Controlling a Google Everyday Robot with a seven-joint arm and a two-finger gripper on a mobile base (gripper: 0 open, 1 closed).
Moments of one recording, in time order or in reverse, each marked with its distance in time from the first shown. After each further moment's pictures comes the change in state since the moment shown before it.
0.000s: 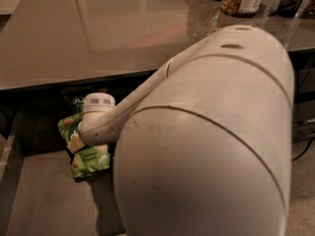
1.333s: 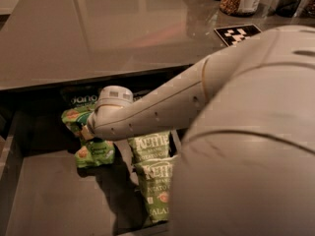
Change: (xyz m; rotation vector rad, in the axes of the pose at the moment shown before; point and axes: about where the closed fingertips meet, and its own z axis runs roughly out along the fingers) arm -0.008 -0.017 -0.034 -0.019 -0.069 0.035
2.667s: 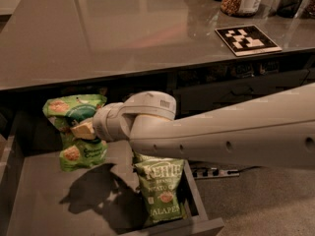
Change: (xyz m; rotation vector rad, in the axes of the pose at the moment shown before) arm -0.026 0.027 -0.122 -0.217 -0.351 -0.058
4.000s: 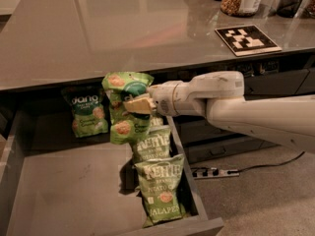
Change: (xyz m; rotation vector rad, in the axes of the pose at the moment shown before) arm 0.004 -0.124 -0.087 -0.060 -0.112 0.034
